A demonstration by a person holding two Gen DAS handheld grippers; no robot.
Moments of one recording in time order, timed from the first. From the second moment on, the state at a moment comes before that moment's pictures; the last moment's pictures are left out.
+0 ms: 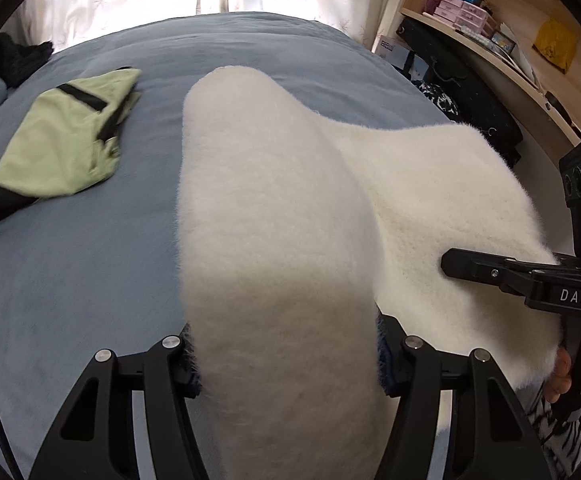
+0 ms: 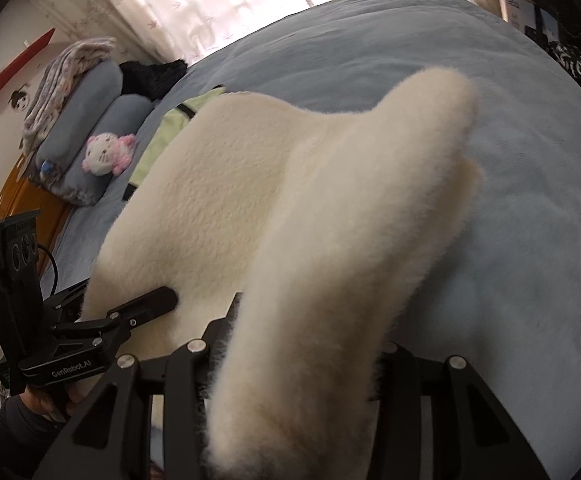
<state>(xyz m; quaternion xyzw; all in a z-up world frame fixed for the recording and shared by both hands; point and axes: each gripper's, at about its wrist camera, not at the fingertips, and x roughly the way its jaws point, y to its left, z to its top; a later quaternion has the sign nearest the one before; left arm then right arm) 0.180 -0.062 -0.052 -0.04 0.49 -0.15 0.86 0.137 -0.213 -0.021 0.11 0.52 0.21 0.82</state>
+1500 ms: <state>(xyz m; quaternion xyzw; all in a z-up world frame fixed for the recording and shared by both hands) 0.420 0.295 0.006 -0.01 0.39 -0.04 0.92 0.416 0.138 0.015 0.12 0.41 0.32 0.84</state>
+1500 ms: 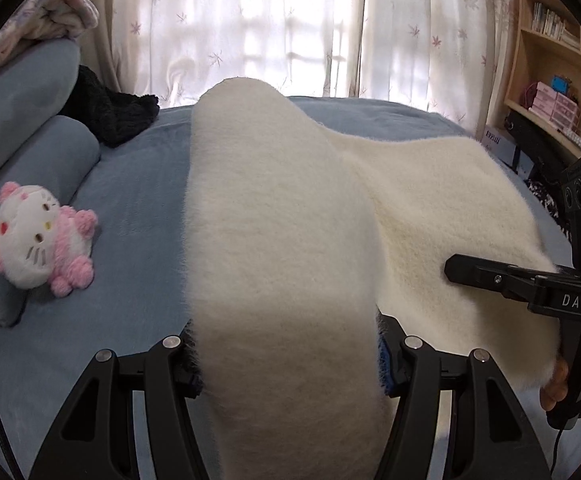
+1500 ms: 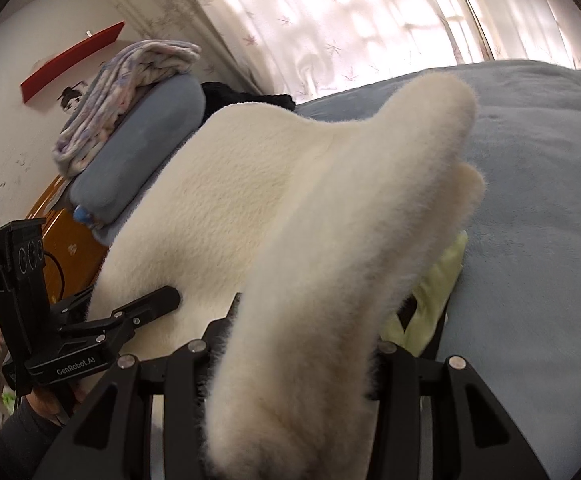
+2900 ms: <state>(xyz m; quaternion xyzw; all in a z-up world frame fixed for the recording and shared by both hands) 0.494 0.328 -0.071 -0.01 0.37 0.05 0.93 0.502 0.129 -0.070 0.01 0.43 0.10 0.90</state>
